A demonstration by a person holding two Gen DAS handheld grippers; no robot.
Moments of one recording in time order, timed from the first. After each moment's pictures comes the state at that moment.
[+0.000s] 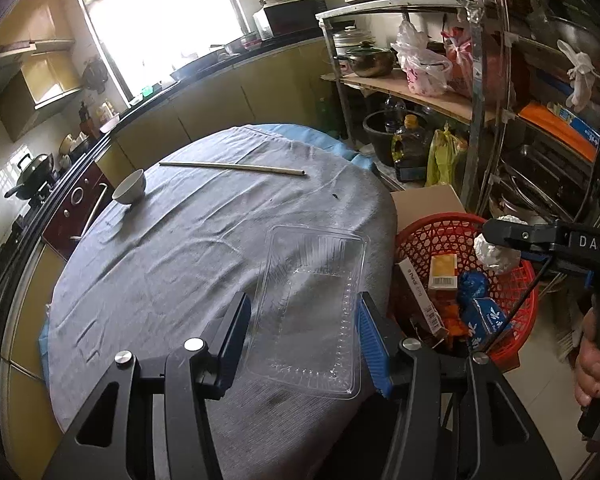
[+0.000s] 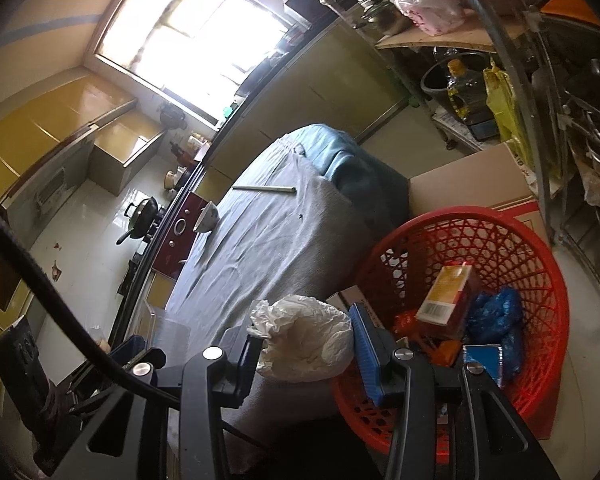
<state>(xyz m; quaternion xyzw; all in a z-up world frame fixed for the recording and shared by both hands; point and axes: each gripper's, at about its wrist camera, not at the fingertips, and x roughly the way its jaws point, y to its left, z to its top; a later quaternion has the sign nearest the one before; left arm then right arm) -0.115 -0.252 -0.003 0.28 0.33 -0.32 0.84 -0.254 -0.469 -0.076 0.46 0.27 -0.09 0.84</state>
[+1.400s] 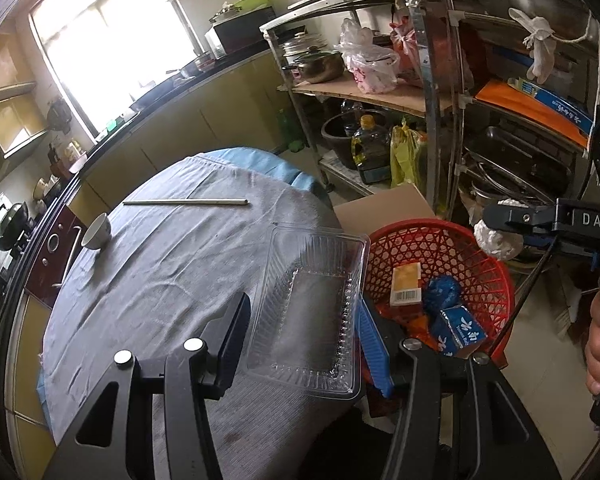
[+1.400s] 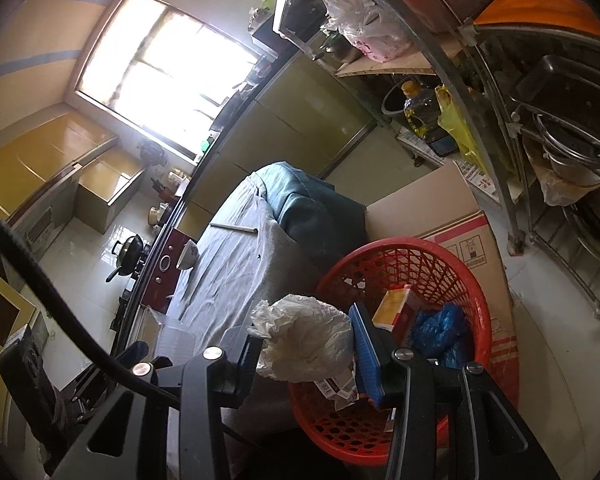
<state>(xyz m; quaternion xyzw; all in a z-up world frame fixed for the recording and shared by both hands) -0.144 -0.310 -0.010 0.32 0.30 -0.38 0.82 -0.307 -0.509 -0.074 0.48 0.24 -0.14 0.83</state>
